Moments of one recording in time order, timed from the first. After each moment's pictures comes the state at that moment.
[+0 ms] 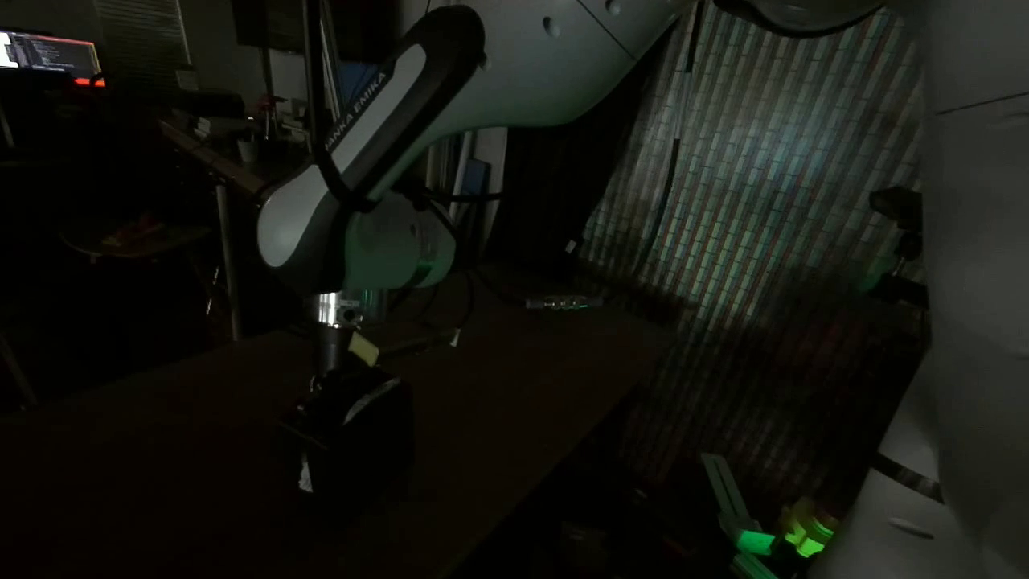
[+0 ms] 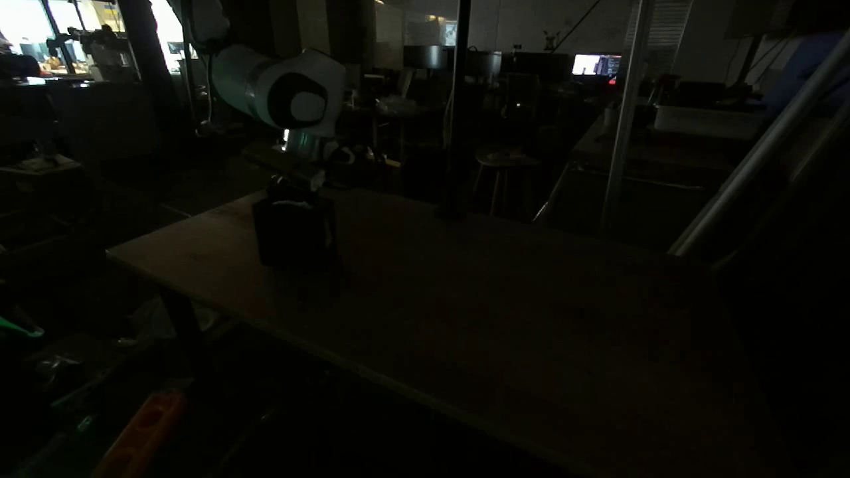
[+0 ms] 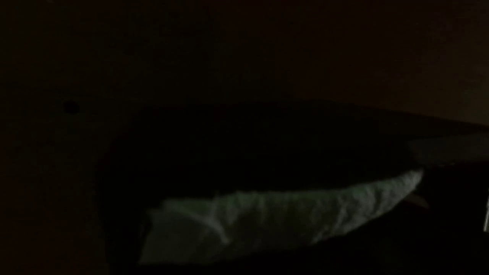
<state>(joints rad) 0.06 0.42 0.17 -2.12 0.26 2.37 -0.20</state>
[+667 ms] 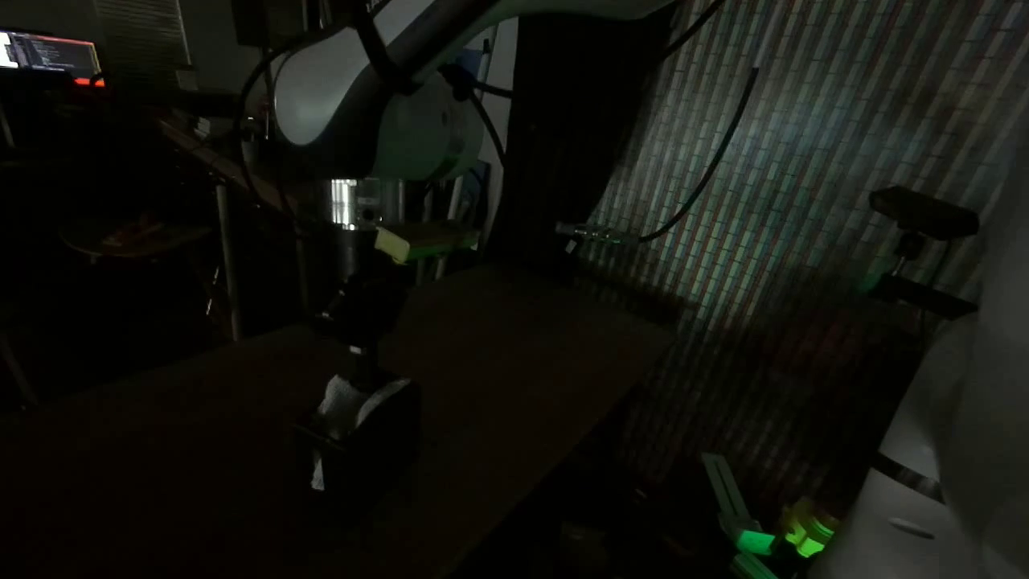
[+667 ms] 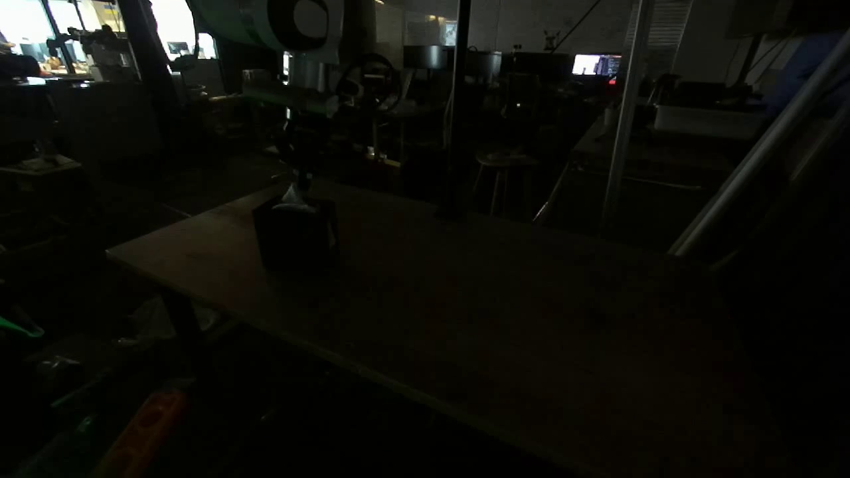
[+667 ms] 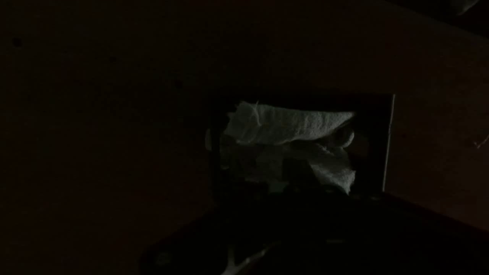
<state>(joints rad) 0.06 0.19 0.13 -2.10 0.11 2.18 -0.19</state>
